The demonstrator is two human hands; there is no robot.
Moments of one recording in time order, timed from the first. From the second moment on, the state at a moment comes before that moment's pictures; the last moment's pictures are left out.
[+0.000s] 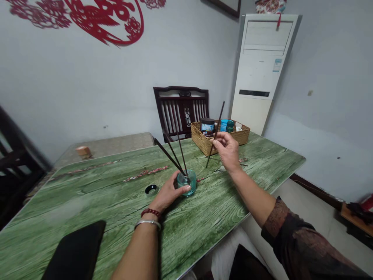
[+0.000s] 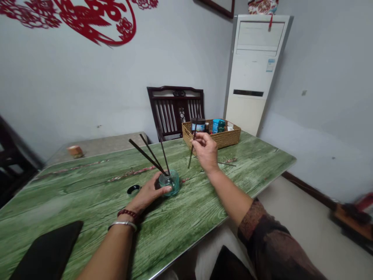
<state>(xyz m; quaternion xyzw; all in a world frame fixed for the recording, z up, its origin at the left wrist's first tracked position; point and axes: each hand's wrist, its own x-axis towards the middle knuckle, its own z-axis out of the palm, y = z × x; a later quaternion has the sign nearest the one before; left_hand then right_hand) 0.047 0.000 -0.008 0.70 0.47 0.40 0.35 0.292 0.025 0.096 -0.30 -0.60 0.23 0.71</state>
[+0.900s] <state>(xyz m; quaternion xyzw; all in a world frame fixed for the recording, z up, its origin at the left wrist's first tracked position) 0.048 0.001 -0.009 0.70 0.45 0.42 0.37 0.260 0.034 0.043 -0.45 -0.75 0.14 0.47</state>
